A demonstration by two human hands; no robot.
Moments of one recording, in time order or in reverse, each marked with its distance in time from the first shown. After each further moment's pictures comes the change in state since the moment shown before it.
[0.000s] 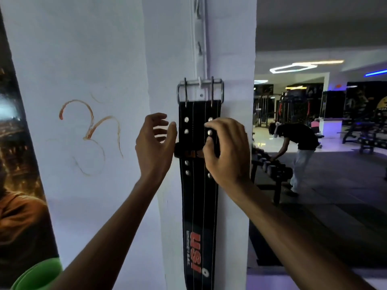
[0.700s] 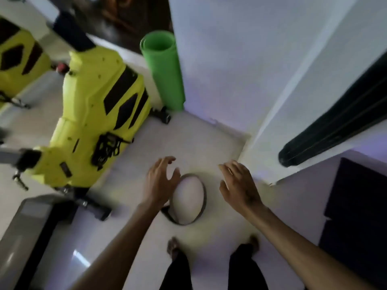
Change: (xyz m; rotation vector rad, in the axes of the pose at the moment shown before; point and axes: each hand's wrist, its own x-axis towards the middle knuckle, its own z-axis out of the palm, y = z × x) left_hand -0.496 -0.173 -0.415 0.932 -0.493 -0.926; right_hand -0.560 -0.235 -0.024 0.273 -1.502 0.138
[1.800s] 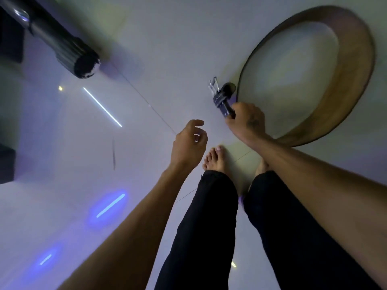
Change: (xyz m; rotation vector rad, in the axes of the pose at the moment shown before) left_hand -0.083 -0.516 0.362 -0.319 -0.373 -0.850; right_hand 0.030 -0.066 0.702 0.093 -0.682 0.237
